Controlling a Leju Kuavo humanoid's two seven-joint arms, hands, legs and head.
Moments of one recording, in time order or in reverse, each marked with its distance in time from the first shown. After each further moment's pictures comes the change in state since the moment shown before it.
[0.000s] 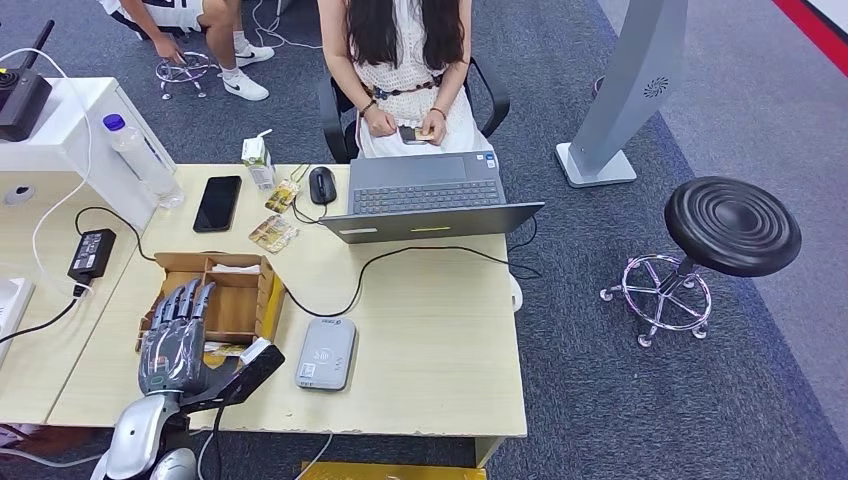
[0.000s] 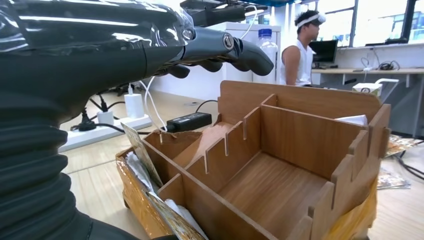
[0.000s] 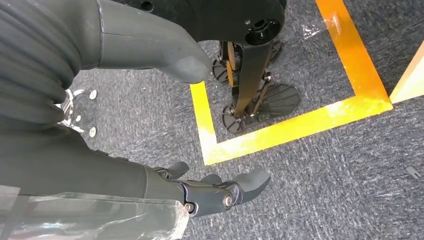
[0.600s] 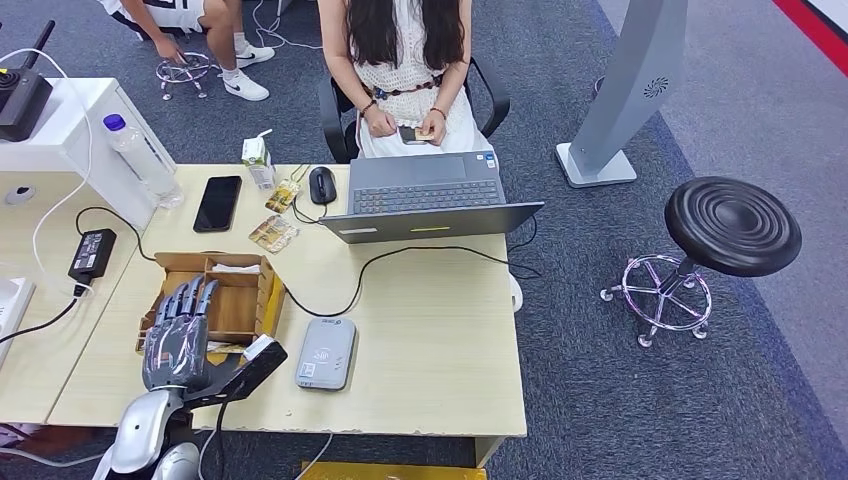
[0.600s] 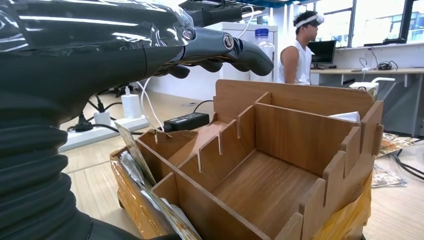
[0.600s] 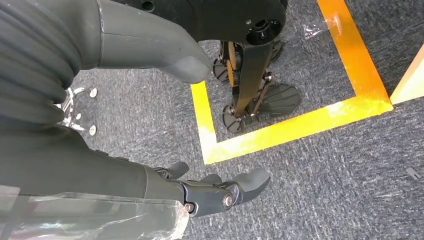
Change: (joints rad) left arm -0.019 -0.014 0.004 0.030 -0.012 0.002 -0.012; right arm 0.000 0.000 0.000 0.000 0.007 0.001 -0.002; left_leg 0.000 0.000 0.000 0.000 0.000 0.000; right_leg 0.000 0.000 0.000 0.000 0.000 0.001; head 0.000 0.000
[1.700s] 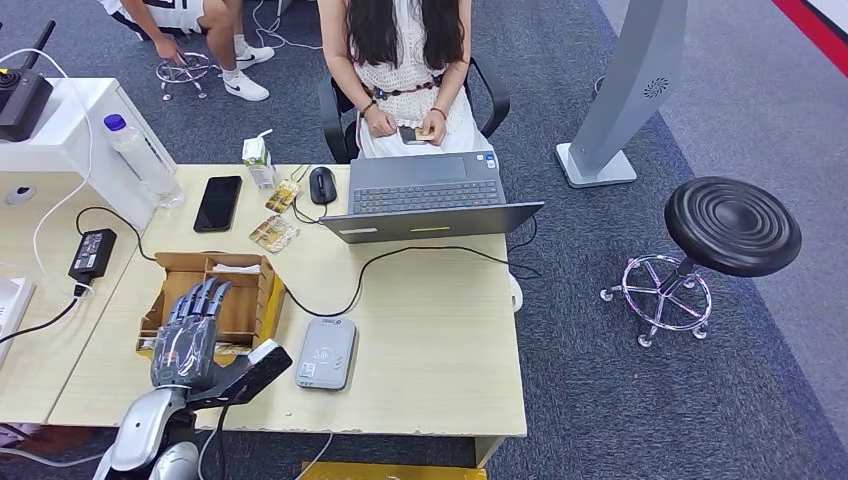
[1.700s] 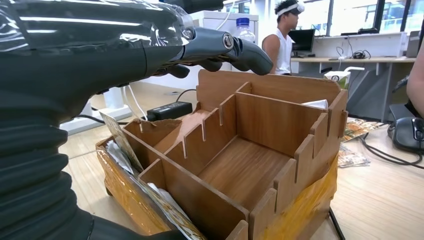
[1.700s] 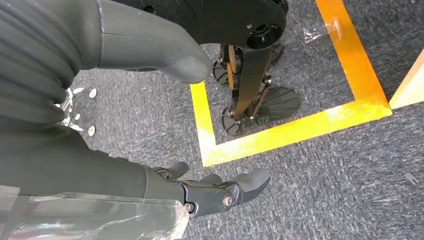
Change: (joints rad) left arm 0.000 0.007 -0.009 -0.012 0.063 -0.058 -0.067; right arm 0.001 0.001 0.000 0.000 0.006 0.013 -0.006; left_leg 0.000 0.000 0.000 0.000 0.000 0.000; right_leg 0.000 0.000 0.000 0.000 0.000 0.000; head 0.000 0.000
